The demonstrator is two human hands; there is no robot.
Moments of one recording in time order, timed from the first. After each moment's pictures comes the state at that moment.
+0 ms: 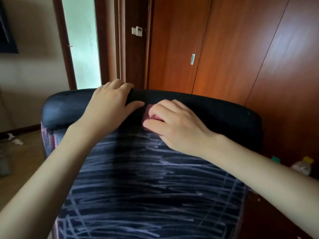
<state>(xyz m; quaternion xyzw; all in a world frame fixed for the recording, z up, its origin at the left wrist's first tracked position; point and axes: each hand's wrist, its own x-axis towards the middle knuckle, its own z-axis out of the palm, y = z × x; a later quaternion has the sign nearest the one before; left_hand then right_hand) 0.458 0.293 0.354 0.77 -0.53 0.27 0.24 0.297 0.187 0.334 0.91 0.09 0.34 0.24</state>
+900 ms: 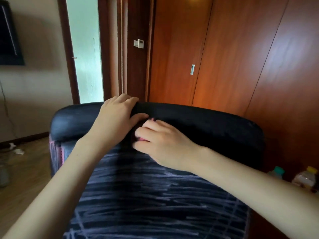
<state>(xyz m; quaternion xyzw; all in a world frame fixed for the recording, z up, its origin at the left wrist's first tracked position) 0.467 0.290 0.349 0.72 -0.56 0.29 0.29 0.322 0.203 0.326 0.90 0.13 0.33 0.24</state>
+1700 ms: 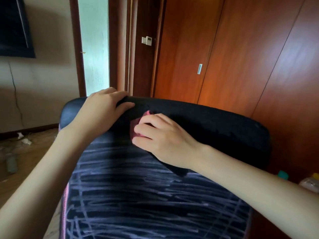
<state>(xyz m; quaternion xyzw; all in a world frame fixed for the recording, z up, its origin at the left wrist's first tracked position) 0.493 0.316 0.351 0.71 -0.54 0.33 0.31 0.329 0.206 0.321 0.88 0.17 0.36 0.24</state>
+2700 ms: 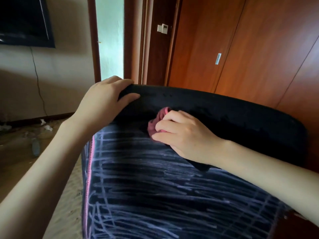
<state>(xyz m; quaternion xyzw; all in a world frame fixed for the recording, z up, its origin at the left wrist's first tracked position) 0.511 0.345 0.344 0.75 -0.51 0.29 0.31 0.340 0.194 0.311 0.91 0.19 0.31 0.21</state>
